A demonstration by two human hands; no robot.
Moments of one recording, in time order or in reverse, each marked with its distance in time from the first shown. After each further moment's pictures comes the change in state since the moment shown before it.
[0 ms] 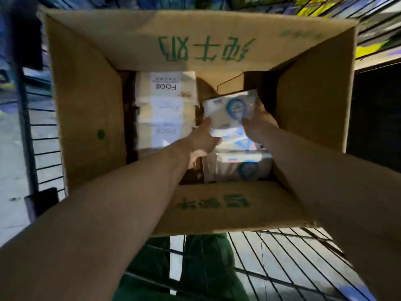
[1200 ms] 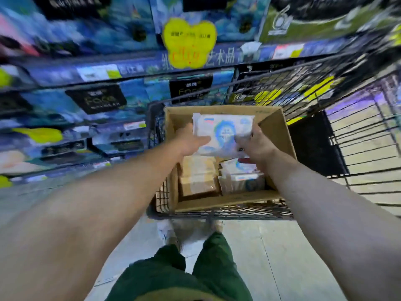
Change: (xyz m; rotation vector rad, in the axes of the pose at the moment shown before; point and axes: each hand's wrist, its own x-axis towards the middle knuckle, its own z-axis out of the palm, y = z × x) left_hand -0.233 0.011 -0.149 -0.120 0.257 0.329; right_hand -0.281 -0.102 -0.066 0.887 0.141 -0.174
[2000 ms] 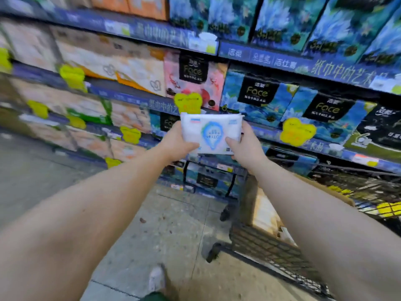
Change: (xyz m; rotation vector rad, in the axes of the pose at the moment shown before) left_hand -0.330 -0.116 -0.218 -0.125 0.673 0.279; right_hand -0.255 -0.116 0.231 -0.348 -0.183 -0.851
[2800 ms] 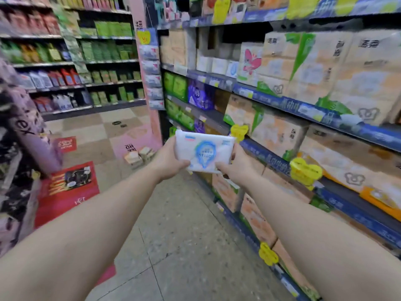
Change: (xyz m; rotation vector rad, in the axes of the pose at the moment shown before) left_hand -0.092 -0.317 -0.697 0.098 0.807 -0.204; right_hand 0.059 -0.481 0.657 0.195 -0.652 -0.505
